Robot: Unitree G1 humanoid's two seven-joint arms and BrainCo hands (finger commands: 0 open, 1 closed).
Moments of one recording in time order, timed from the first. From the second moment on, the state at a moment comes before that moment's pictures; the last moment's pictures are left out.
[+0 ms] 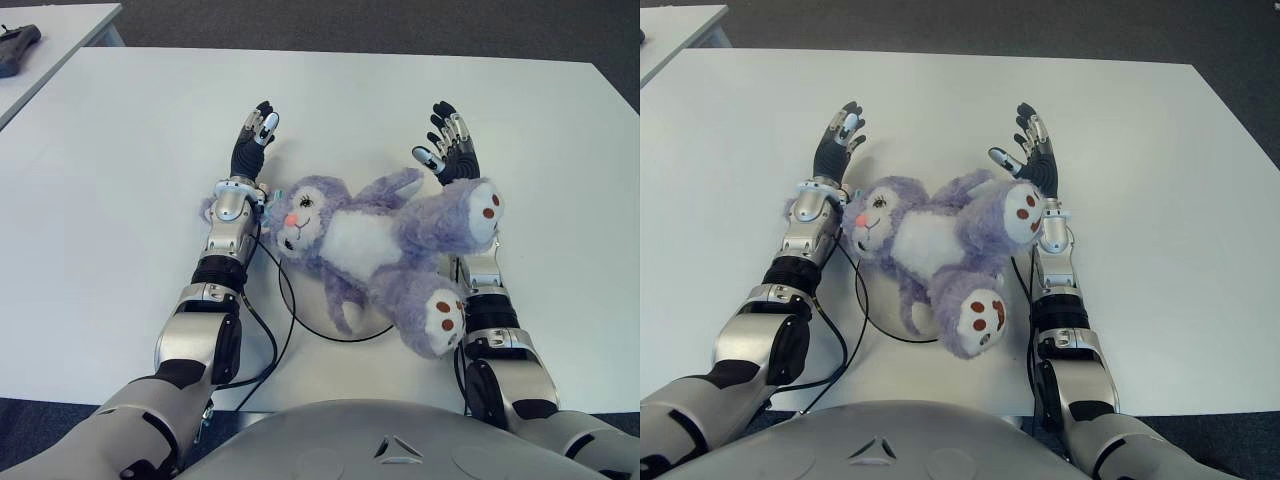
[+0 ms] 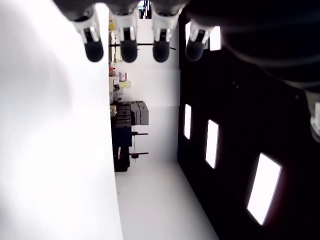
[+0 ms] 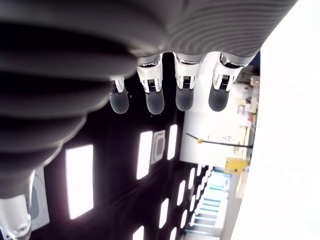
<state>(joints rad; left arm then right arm) -0.58 0.09 0.14 0.81 -0.07 -0.36 -0.09 -0.38 -0.13 -0.10 0.46 0.04 -0.42 0.05</state>
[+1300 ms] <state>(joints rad) -0.69 0.04 0.21 1.10 -0.09 -0.48 -0.02 -0.68 -0.08 -0.16 1.07 0.04 -0.51 -0.07</state>
